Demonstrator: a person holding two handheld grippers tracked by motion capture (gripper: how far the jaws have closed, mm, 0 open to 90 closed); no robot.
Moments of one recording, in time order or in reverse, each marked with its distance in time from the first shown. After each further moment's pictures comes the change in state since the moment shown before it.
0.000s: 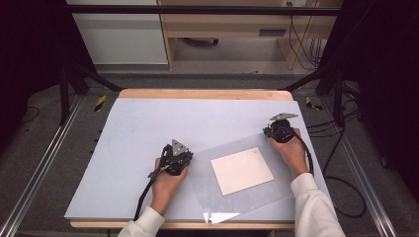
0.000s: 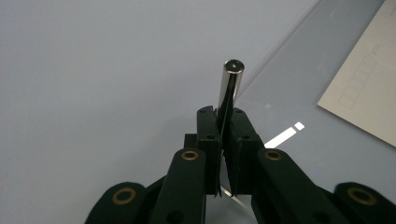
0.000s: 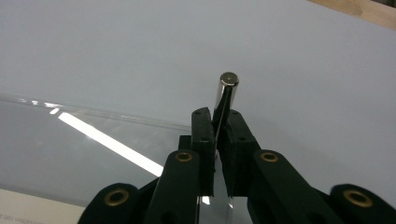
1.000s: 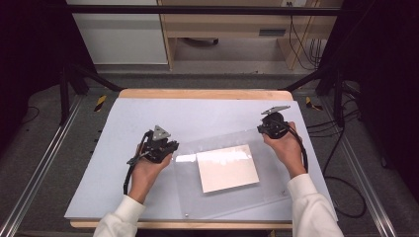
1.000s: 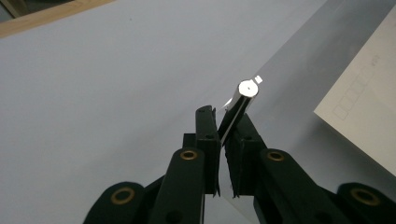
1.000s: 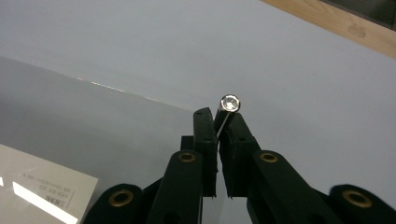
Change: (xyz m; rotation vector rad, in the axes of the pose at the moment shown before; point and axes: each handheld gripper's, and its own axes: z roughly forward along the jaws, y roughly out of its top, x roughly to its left) left arm 0.058 0.038 -0.051 0.030 -0.043 0.042; right arm 0.046 0.046 -0.042 0.070 -0.010 -0.021
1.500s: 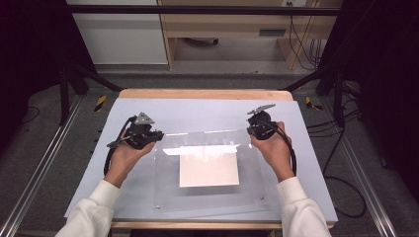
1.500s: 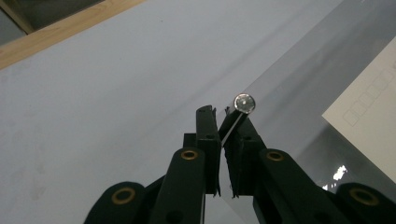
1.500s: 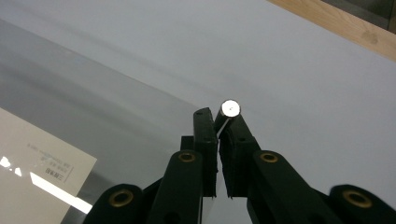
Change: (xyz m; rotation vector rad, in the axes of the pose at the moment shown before) left arm 0.052 0.014 -0.016 0.069 -0.047 0.073; right arm 0.049 0.022 -0.021 0.064 -0.031 -0.006
